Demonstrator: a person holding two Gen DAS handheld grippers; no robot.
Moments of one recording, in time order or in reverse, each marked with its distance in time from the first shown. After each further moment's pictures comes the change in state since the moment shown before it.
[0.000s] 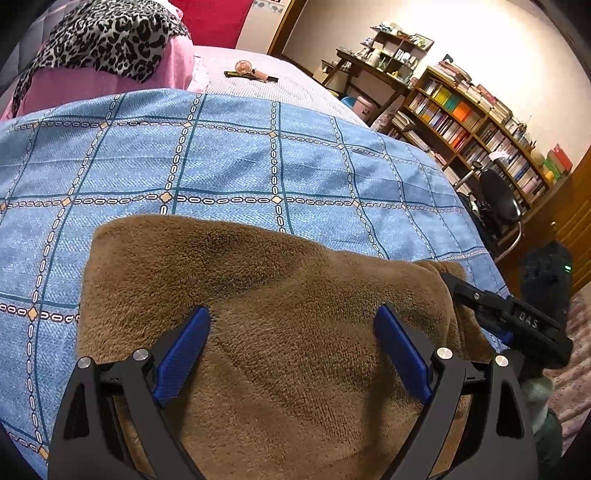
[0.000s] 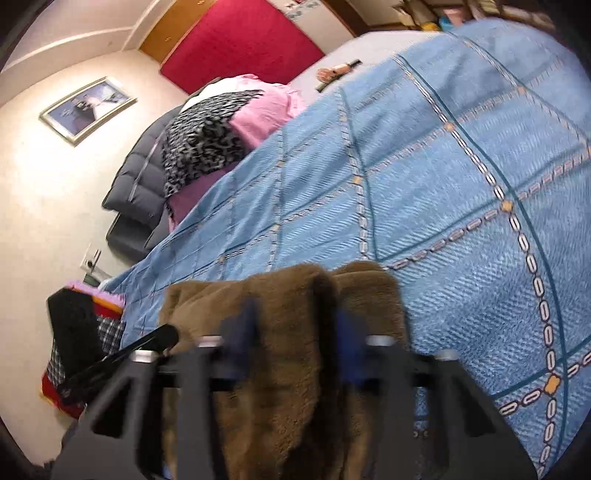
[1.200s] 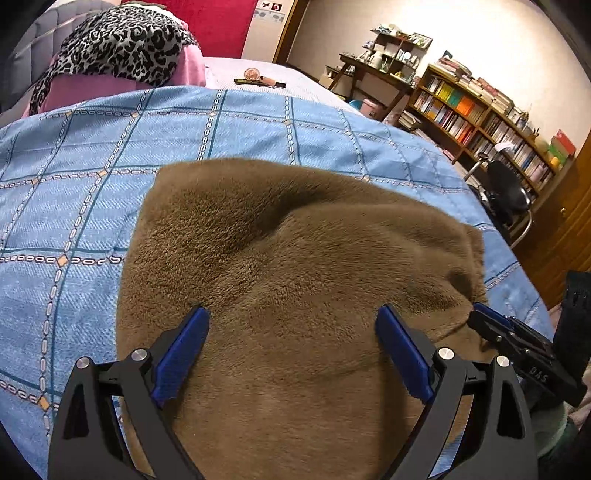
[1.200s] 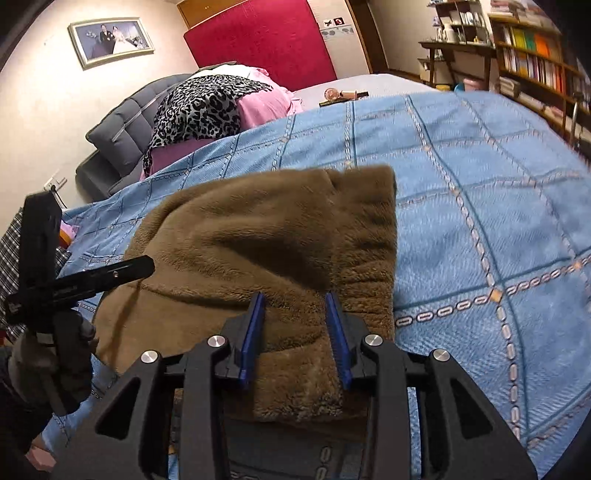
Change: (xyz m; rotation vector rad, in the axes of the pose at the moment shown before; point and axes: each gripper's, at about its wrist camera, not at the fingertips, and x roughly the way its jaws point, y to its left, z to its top) left arm -0.019 0.003 -0.058 0.046 -0.038 0.077; right arm -0.030 0.023 -0.096 -0.259 -0.026 -0.224
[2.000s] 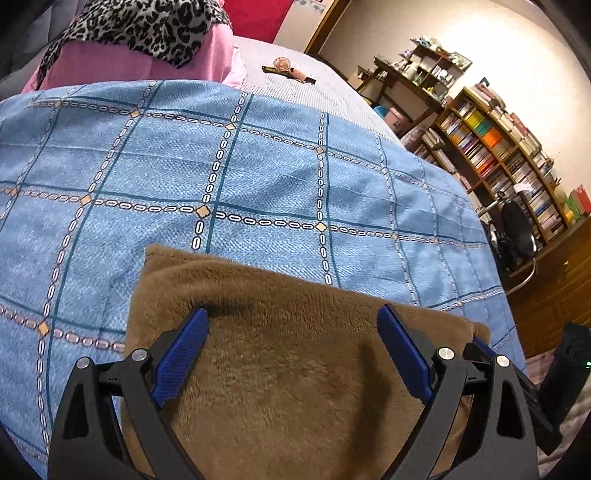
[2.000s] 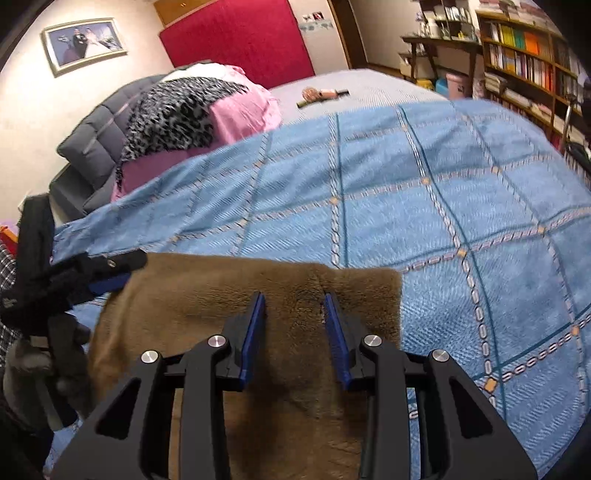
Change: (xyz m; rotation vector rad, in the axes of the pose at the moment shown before) left arm 0.038 0.031 0.086 -0.173 0.050 -0.016; right arm 0.048 -0.008 0.080 0.062 0.038 -0.098
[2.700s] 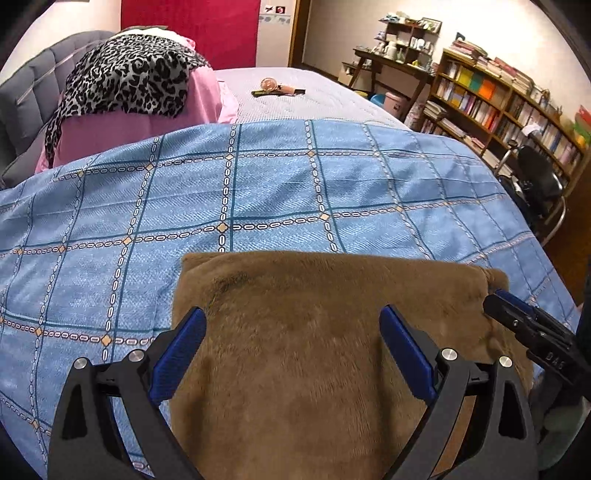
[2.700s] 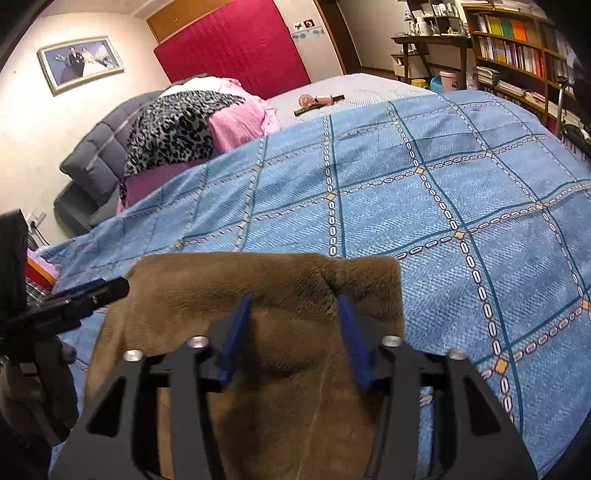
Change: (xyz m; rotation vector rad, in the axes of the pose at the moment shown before) left arm -0.043 -0.031 -0.032 0.241 -0.058 0.178; right arm -0.029 0.003 -0.018 0.028 -0.085 0.020
